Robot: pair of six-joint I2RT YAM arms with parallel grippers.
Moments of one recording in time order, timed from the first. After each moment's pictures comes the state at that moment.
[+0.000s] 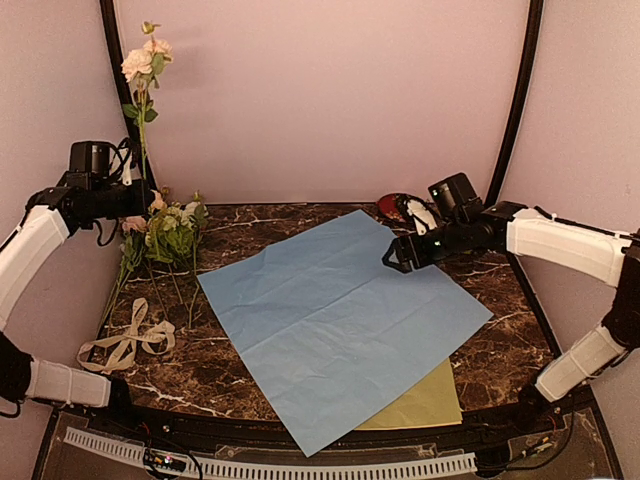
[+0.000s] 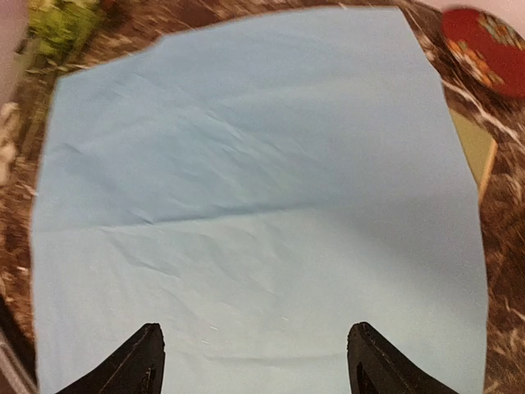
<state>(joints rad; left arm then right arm) -0.02 1.20 1.21 -0.60 0.04 -0.09 0.58 1.47 1.12 -0.51 -0.14 0.13</state>
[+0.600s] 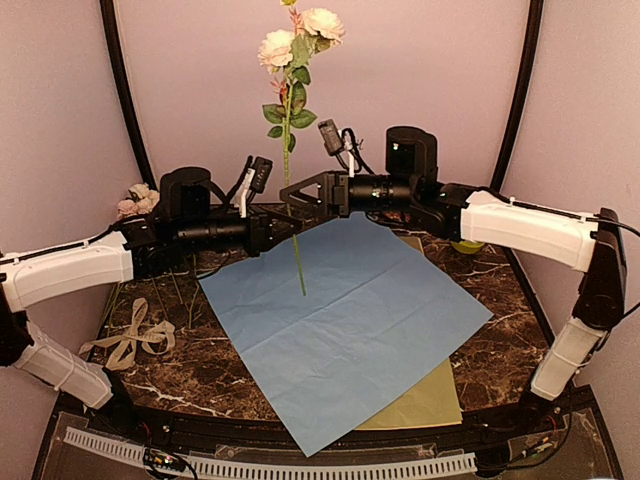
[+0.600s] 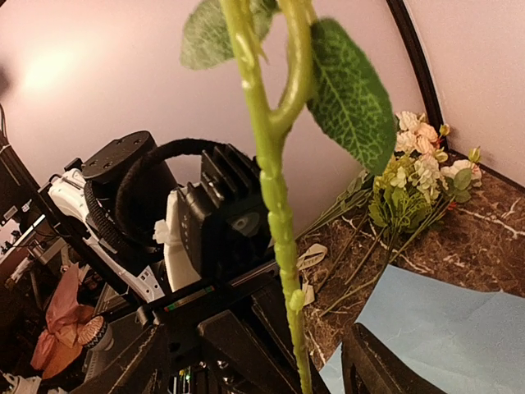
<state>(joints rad) -0.74 1.33 1.04 0.06 0.35 -0.30 0.84 1.67 1.46 0.16 -0.65 0.44</state>
